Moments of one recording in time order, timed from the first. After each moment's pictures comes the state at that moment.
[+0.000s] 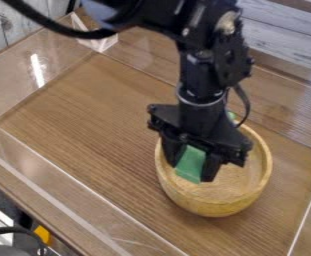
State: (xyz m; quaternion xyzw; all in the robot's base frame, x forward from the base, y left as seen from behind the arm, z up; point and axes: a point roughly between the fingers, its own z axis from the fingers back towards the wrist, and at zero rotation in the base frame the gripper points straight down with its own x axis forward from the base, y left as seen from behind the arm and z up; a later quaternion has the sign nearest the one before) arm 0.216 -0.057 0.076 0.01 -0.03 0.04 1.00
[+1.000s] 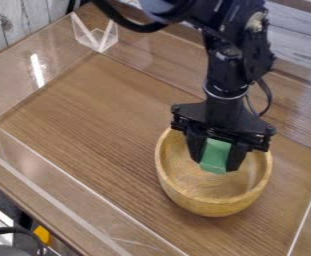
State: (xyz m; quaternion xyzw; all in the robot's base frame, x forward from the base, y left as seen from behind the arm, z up) arm 0.246 -0.066 0.061 -0.01 -0.03 0.12 0.99
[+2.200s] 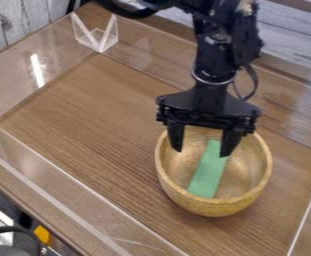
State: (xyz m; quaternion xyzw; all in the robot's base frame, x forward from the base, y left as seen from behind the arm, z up) arm 0.248 -0.042 0.068 0.02 -0.03 0.22 0.98
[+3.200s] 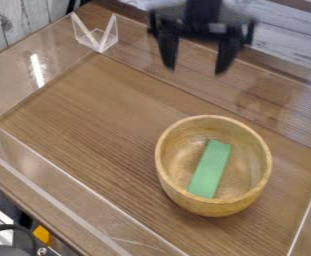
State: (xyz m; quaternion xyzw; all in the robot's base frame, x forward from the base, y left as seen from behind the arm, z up) arm 0.279 -0.009 0.159 0.03 -0.10 0.20 0.97
